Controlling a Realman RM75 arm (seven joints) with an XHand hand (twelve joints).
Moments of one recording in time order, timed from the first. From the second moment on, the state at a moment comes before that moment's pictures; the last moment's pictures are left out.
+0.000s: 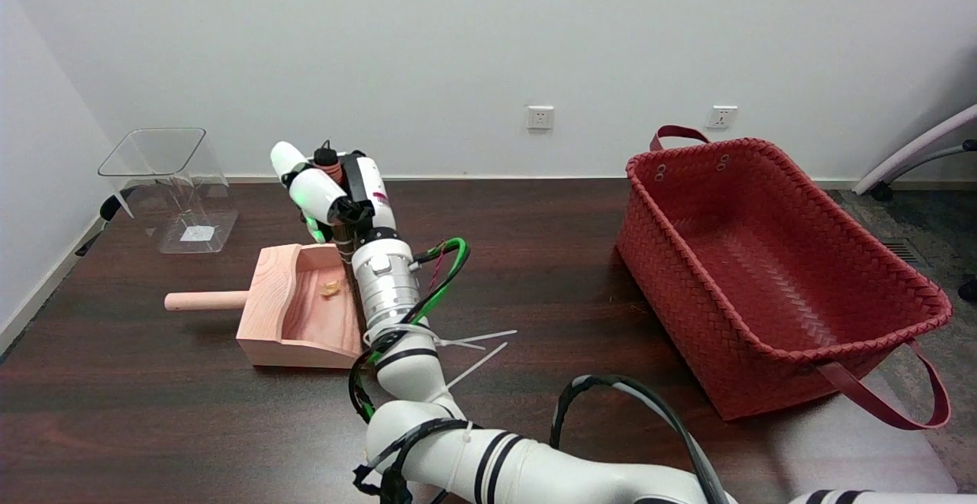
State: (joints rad) arm 0.50 -1.98 -2.12 0.61 0.95 0.89 0.72
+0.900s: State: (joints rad) arm 0.47 -1.94 -2.11 0.83 0.91 1.02 0.51
